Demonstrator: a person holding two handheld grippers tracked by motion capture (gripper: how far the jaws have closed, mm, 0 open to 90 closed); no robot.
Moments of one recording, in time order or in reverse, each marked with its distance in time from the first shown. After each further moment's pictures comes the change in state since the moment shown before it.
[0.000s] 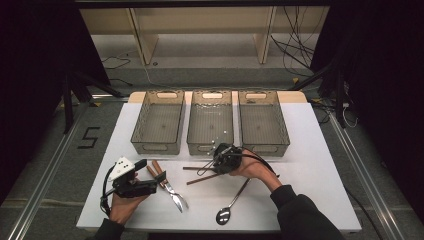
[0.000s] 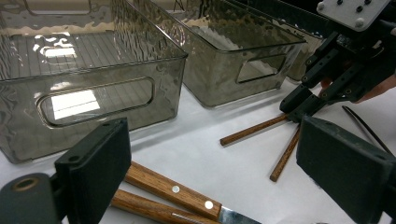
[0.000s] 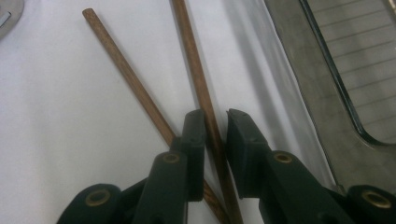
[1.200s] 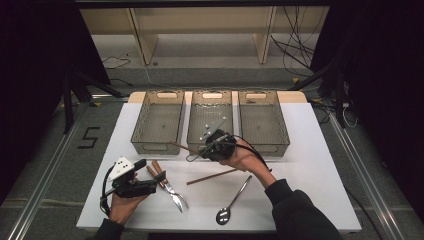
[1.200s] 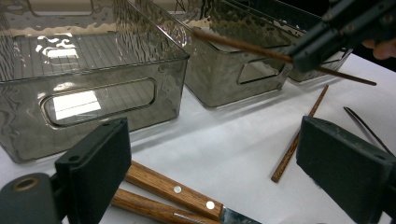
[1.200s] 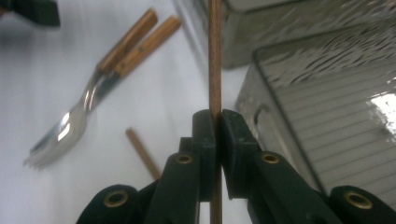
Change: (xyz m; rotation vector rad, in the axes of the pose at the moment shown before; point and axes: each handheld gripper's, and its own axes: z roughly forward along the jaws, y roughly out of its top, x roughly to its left) left arm 0.000 0.000 -0.001 -0.004 0.006 -0.001; right arm 0.007 0.044 -0.046 -0.229 -0.032 0.020
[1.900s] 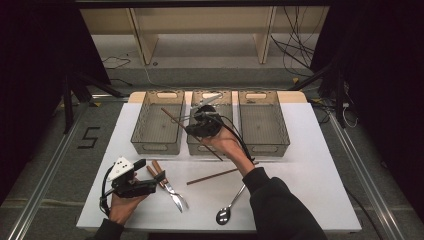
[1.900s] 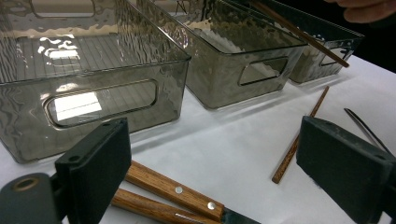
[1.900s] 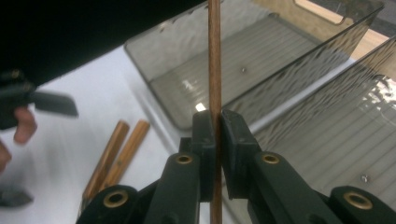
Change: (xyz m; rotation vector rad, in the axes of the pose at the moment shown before) left arm 0.000 0.000 -0.001 -0.007 0.002 -0.002; right arm -0.030 0.056 0.010 -0.162 -0.057 0.305
